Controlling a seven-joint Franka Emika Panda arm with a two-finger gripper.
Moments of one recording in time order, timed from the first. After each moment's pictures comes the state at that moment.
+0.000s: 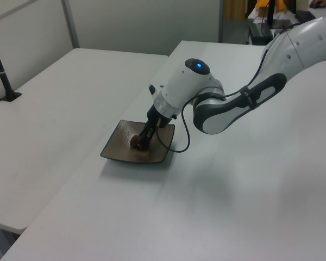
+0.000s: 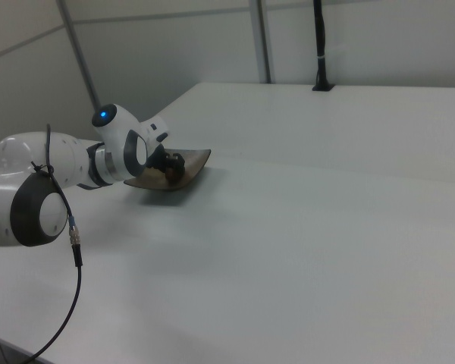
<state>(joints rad) 0.40 0.86 -0.01 -1.25 -0.22 2.73 0.30</state>
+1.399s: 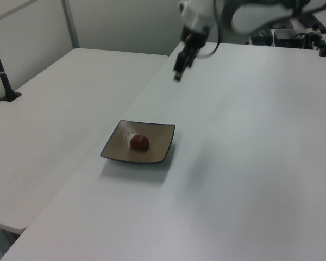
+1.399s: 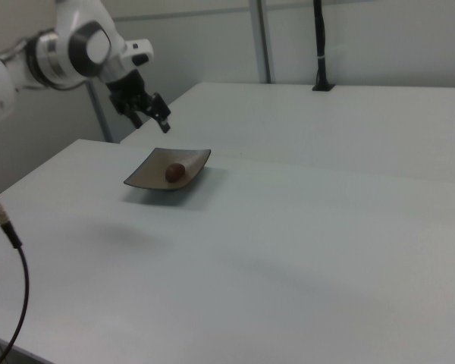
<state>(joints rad) 0.34 0.32 -0.03 -1.40 -0.12 2.00 0.31</state>
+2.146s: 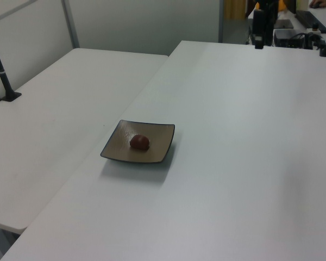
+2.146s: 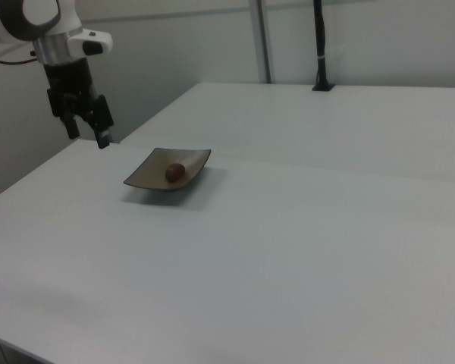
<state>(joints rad) 0.30 -0.08 -0.03 -1.60 0.04 1.49 0.30</state>
